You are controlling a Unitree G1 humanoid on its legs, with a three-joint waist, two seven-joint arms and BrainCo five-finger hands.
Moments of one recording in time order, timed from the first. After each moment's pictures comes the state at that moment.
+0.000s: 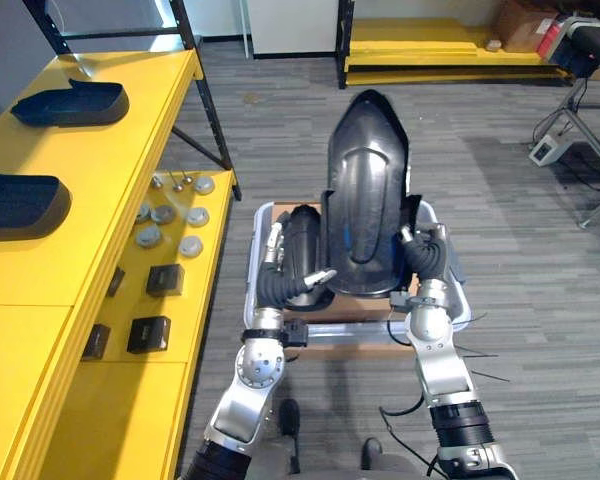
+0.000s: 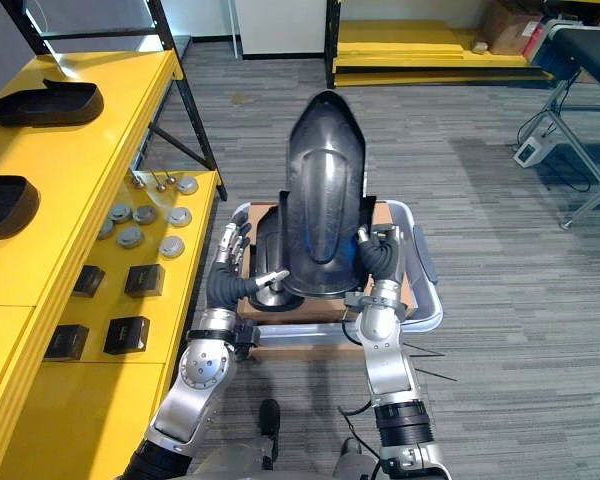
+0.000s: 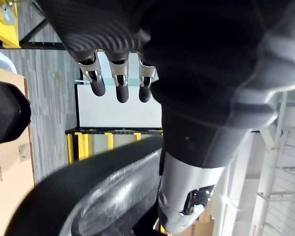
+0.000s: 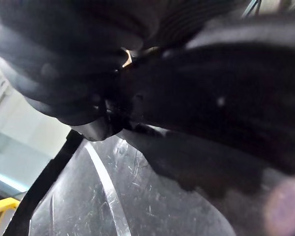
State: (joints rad) left arm -0.03 0.01 -0.42 -0.14 0.05 -0.09 0.33; right arm -0.19 0.01 0.09 0.01 -0.44 0.03 -0.39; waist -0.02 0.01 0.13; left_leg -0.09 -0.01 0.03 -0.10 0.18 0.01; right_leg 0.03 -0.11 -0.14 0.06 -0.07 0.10
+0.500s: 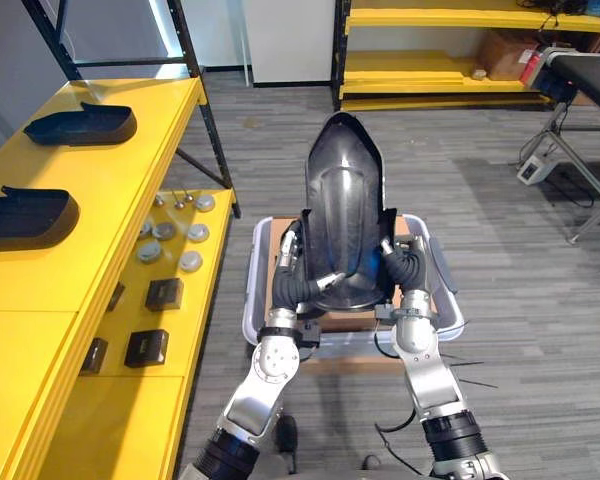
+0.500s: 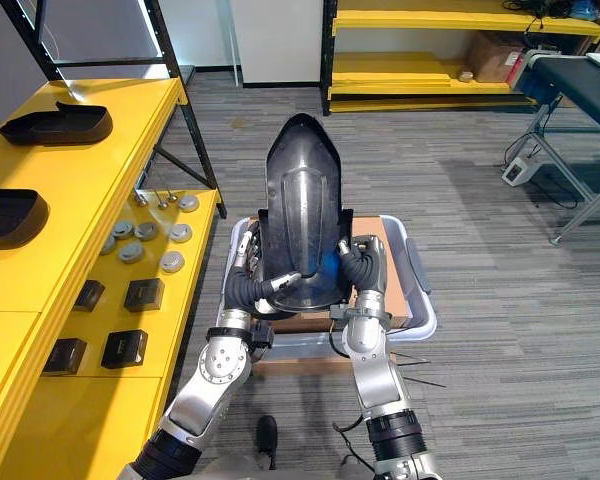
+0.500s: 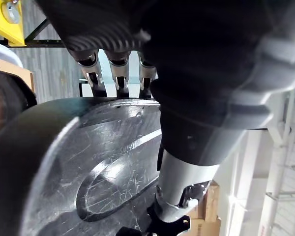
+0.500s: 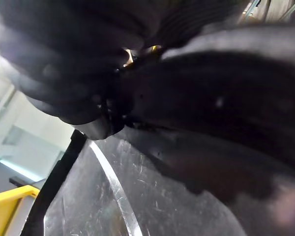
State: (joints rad) left arm -0.07 0.06 -0.42 0.00 -0.12 -0.08 0.39; right arm -0.10 -0.03 0.18 0.00 -0.40 0.03 -0.40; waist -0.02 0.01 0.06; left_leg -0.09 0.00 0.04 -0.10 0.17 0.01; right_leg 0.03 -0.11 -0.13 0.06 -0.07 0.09
